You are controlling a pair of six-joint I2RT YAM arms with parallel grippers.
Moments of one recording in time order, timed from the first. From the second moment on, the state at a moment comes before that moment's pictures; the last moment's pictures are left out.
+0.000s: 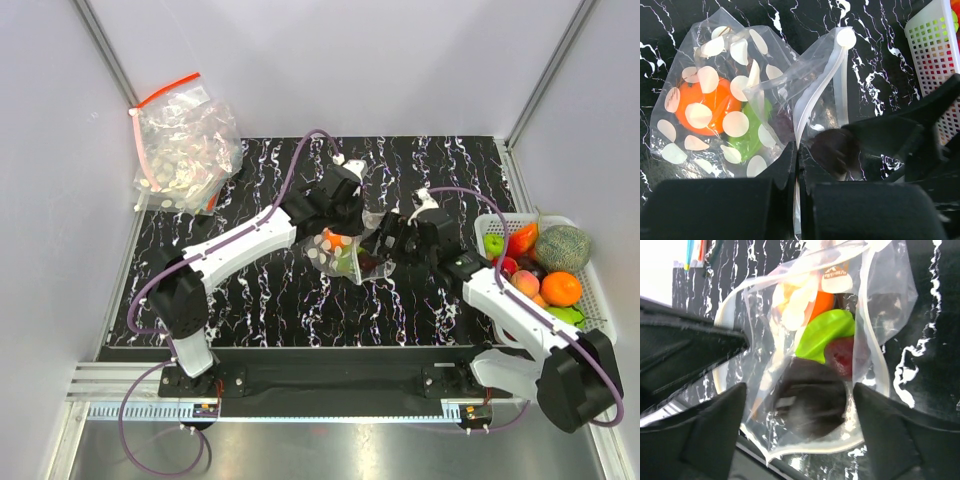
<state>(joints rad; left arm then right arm) -0.84 1.76 1.57 -0.54 -0.03 -0.55 0.48 1.11 0.72 -0.15 -0.14 0.71</state>
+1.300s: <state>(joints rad) -0.79 1.67 1.57 -0.57 0.00 -0.53 0.54 1.26 0.81 -0.41 0.12 0.78</state>
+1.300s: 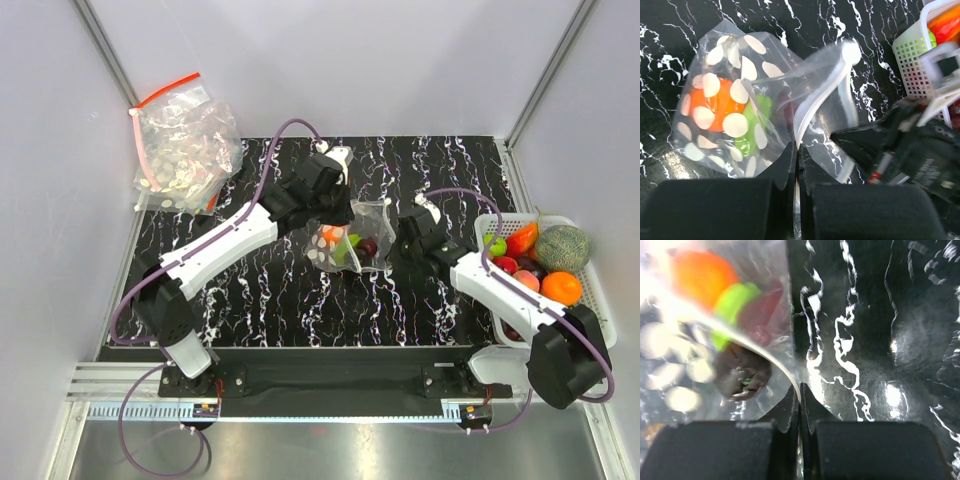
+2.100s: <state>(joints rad) -0.73 1.52 1.57 -0.66 -0.13 -0.53 0.55 1.25 1.23 -0.72 0.16 0.68</state>
